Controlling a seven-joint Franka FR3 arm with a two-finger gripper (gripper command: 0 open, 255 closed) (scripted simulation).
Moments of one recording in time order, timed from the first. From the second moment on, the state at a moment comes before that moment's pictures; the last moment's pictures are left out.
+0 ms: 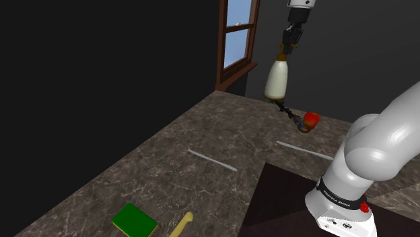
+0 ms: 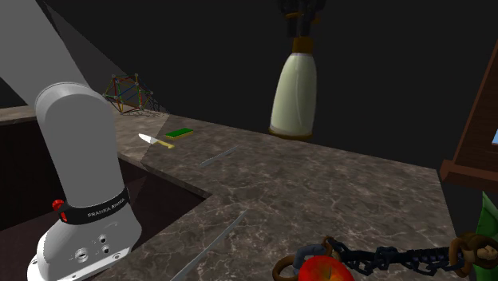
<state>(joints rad) -0.07 -0.33 -0.52 -1.81 -0.11 1.54 -0.38</state>
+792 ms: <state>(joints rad) -0.06 -0.26 -0.53 -1.58 -0.07 1.37 -0.41</state>
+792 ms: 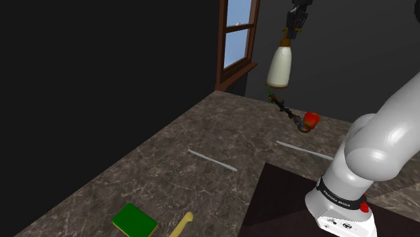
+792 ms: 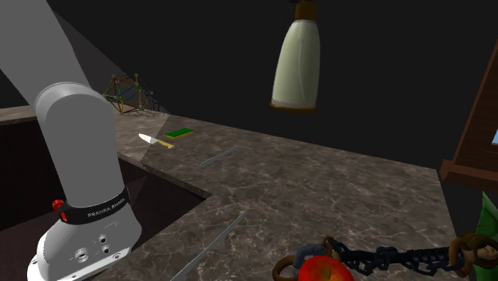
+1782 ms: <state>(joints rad) -0.01 -0.31 -0.40 -1.61 -0.07 1.35 -0.23</state>
